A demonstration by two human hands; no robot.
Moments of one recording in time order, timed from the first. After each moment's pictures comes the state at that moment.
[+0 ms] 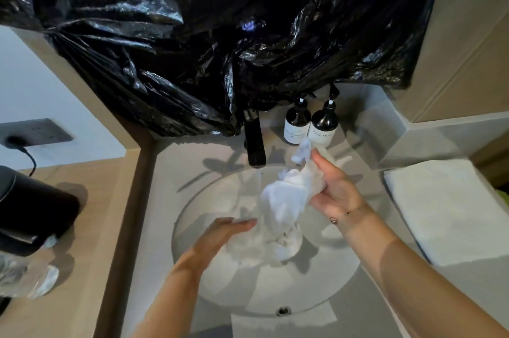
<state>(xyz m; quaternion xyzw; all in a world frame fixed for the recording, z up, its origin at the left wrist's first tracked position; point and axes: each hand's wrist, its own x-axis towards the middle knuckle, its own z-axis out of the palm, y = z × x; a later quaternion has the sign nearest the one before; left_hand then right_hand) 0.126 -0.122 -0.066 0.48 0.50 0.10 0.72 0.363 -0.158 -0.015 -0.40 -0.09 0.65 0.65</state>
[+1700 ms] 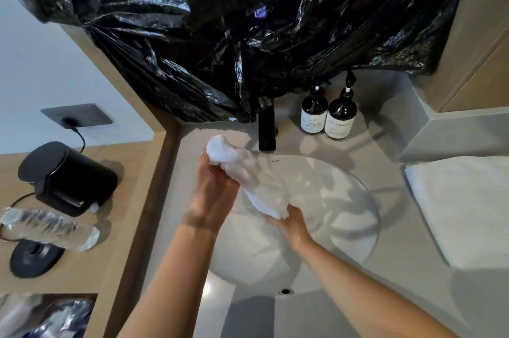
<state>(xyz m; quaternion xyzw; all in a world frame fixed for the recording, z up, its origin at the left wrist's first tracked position) 0.162 -0.107 0.012 0.16 0.44 0.51 0.72 0.284 -0.196 -0.115 -0.64 -0.26 0.58 0.44</state>
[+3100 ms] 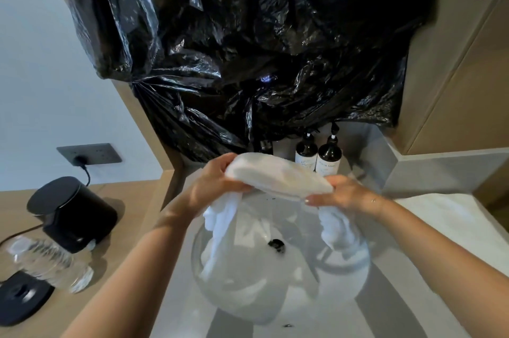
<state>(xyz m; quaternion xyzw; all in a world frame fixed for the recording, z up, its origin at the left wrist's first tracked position) 0.126 -0.091 0.087 0.70 0.42 0.25 0.52 0.400 -0.181 0.047 -0.62 -0.52 0.49 0.31</state>
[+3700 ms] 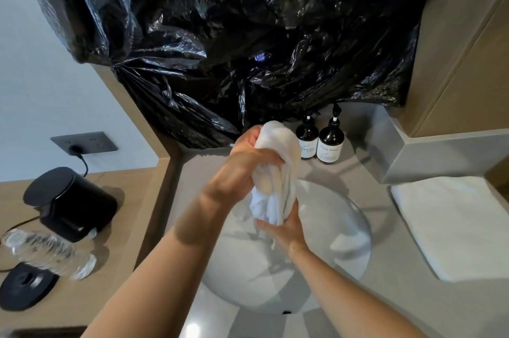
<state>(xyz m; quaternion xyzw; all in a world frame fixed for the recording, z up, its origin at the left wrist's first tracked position) 0.194 -0.110 0.097 0.55 0.38 0.30 0.68 0.280 -0.178 -0.105 -0.63 -0.30 0.49 0.51</state>
